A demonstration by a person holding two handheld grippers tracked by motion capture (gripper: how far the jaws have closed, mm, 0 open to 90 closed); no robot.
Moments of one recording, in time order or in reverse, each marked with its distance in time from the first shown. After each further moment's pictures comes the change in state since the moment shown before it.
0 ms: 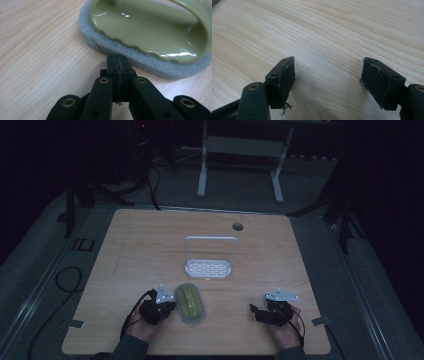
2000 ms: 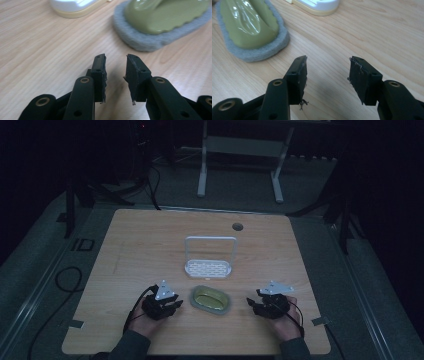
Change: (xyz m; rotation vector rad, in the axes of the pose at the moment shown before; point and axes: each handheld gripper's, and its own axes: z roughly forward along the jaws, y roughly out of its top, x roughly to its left) left arm 0.014 0.004 0.006 -0.087 -0.034 0.009; right arm 0.013 0.038 -0.012 0.018 0.058 -0.126
